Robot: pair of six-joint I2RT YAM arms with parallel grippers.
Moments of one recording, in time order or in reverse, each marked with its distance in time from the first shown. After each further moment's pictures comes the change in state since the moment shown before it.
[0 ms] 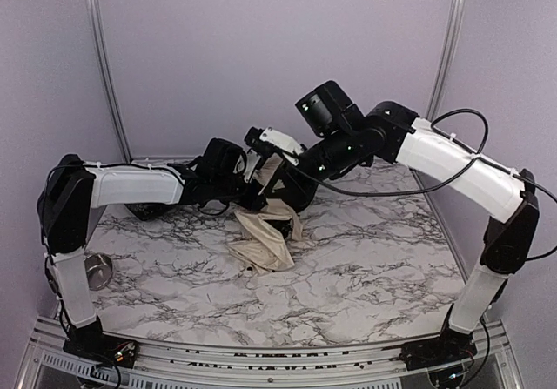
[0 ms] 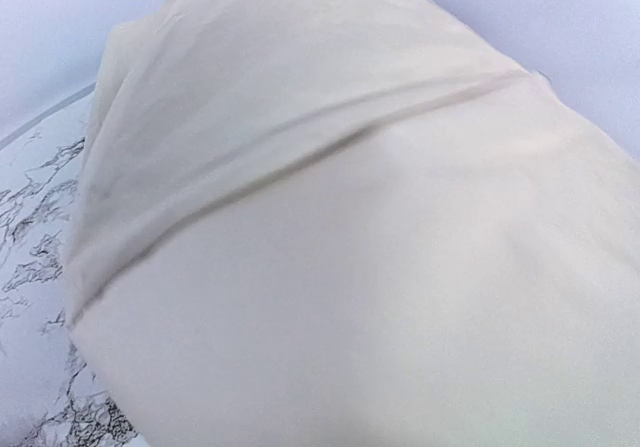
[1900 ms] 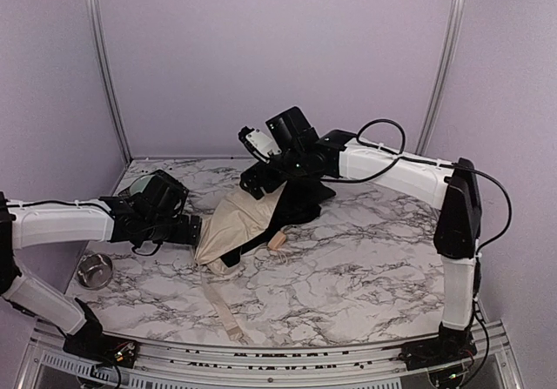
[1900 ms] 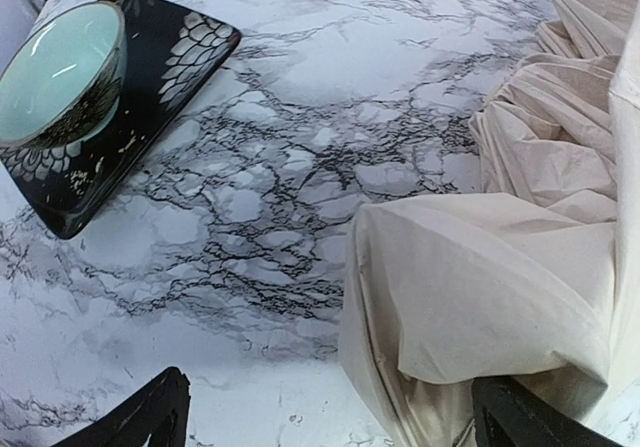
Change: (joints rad) left arm 0.078 -0.525 -0.589 -0.225 -0.469 -0.276; right arm -0.016 0.265 -0.047 0.436 0.288 0.116
